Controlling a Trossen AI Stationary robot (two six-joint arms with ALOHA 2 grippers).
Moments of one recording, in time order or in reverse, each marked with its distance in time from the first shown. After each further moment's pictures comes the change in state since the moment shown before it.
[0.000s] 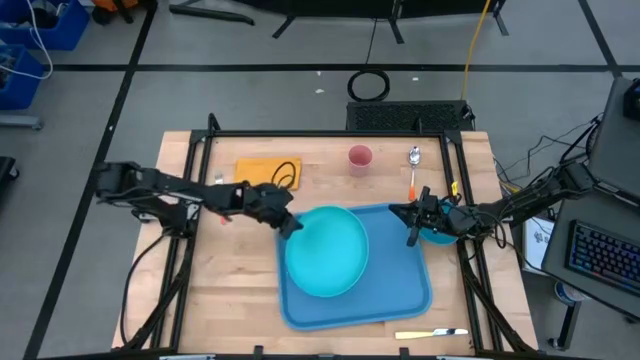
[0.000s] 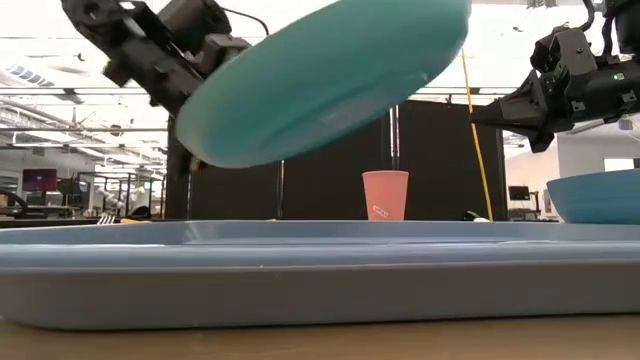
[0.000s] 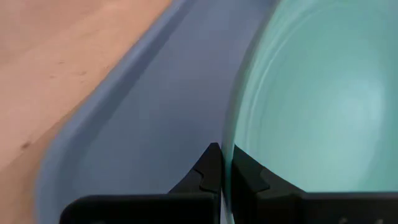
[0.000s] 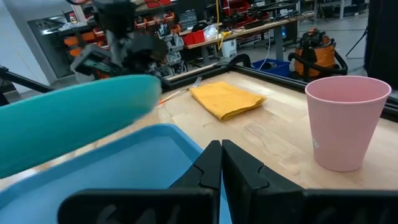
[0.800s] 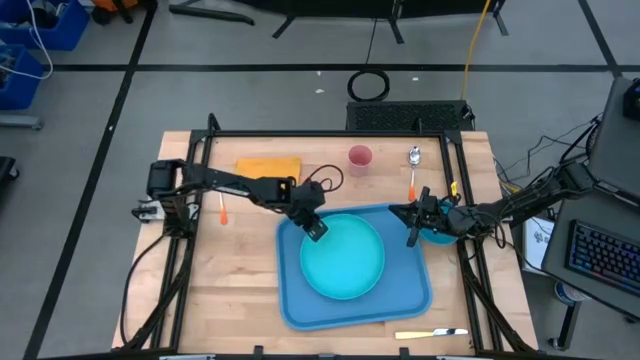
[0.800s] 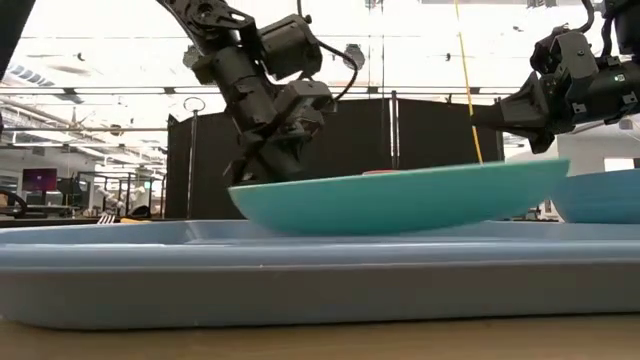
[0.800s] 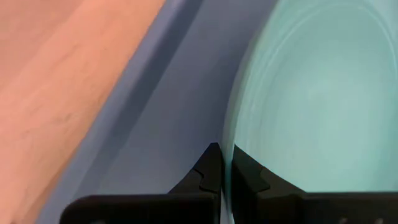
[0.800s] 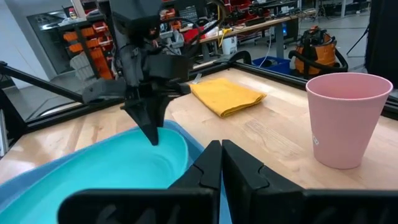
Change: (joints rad) left arm 0.021 0.399 0.502 -0.471 0.002 0.189; right arm 0.000 0.000 0.000 -0.015 -0.006 0.002
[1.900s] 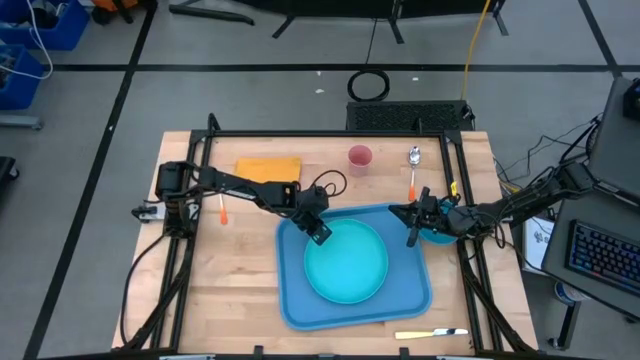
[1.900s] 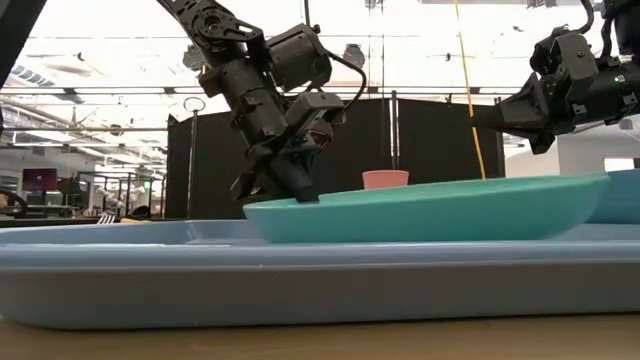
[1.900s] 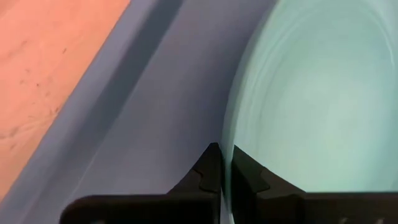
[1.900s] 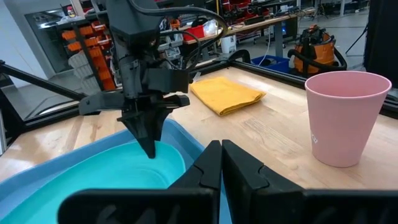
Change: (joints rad) left arm -0.014 0.062 0.007 0.067 0.028 -0.034; right arm 0.000 0.001 0.000 -0.008 0.003 0.004
